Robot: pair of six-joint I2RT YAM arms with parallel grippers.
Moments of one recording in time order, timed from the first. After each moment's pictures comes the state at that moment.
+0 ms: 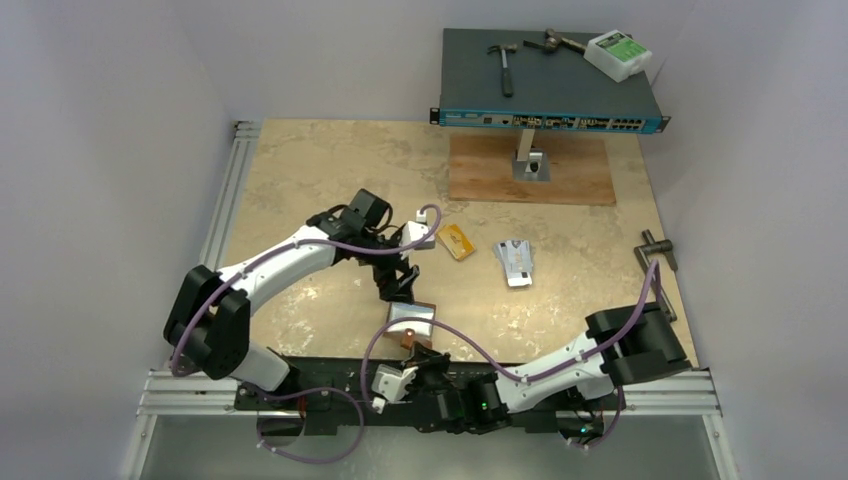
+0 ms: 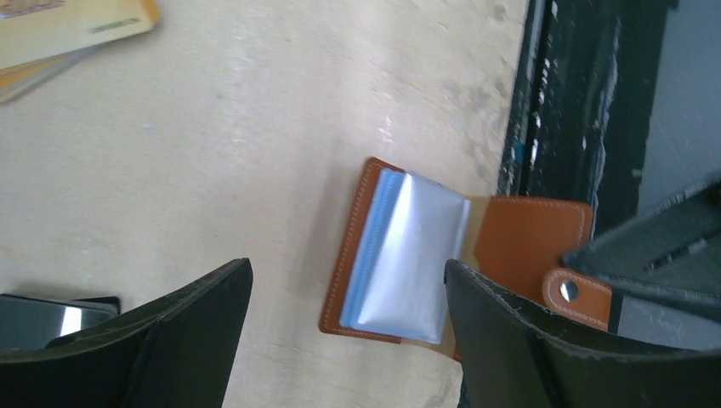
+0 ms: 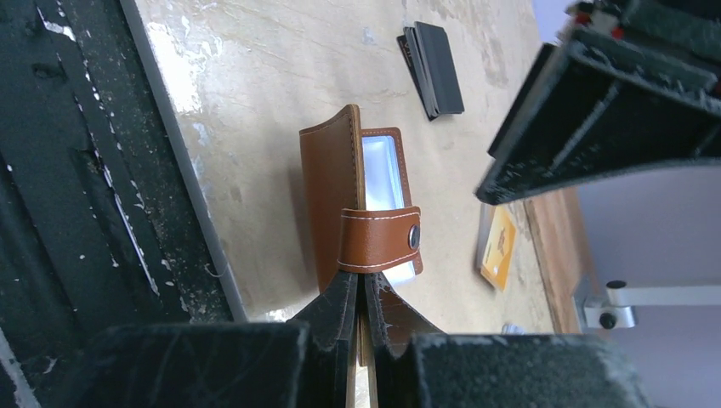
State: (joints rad) left arm -0.60 1.46 1.00 -0.61 0.72 0.53; right arm 1.79 1.52 0.66 0.19 1.00 -0.25
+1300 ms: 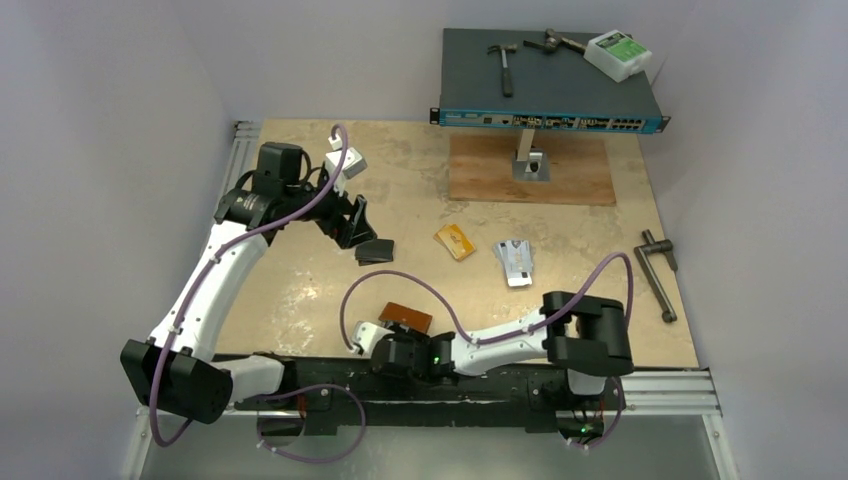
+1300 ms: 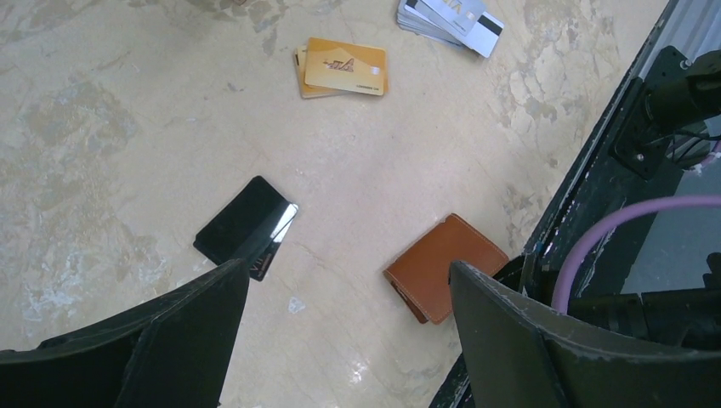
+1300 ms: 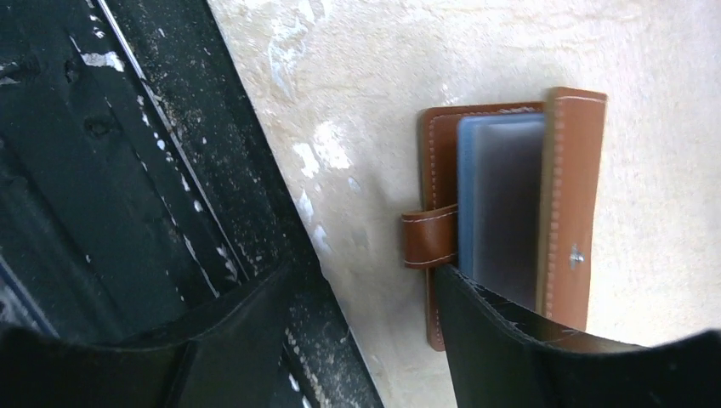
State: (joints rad) left arm -0.25 1.24 1.27 -0.79 0.67 0.27; right arm 1.52 1.78 0.93 -0.12 0.45 0.12
